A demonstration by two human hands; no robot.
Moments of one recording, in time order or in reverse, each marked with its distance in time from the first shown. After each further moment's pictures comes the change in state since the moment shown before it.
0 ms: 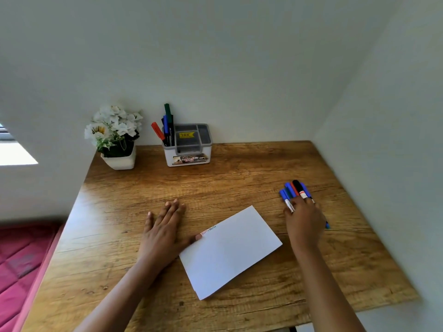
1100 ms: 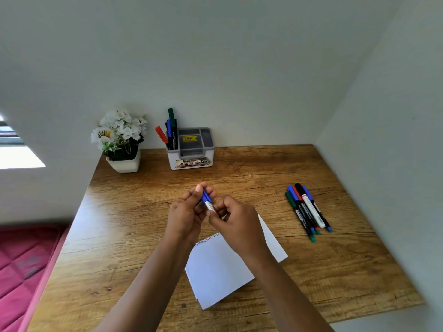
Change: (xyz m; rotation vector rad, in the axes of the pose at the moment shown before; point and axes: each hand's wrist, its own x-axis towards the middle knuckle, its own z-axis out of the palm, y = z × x) left_hand 0.019 0.087 -0.067 -1.935 0.094 -0.346; right_hand -0.069 -0.117 -0.059 0.708 -0.355 -0.417
